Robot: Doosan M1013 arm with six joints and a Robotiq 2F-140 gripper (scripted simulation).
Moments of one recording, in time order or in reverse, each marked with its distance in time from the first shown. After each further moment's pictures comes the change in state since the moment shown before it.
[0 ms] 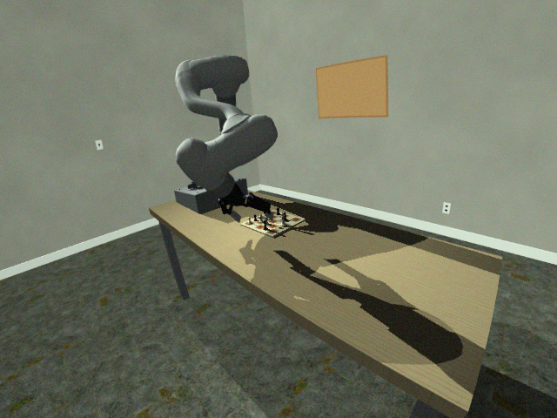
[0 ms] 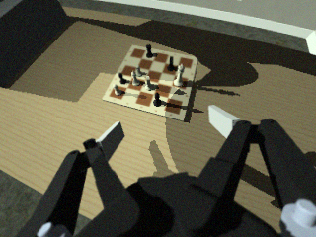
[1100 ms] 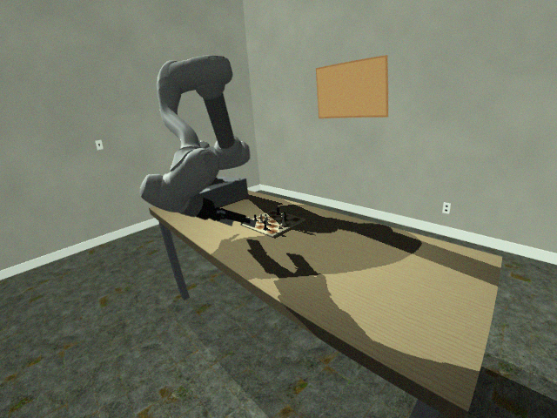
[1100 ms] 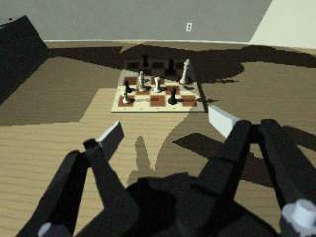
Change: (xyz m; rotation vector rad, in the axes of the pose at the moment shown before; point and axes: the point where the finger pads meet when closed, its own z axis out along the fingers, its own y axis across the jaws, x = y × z) arm -0.010 -0.071 0.022 -0.272 0.160 0.193
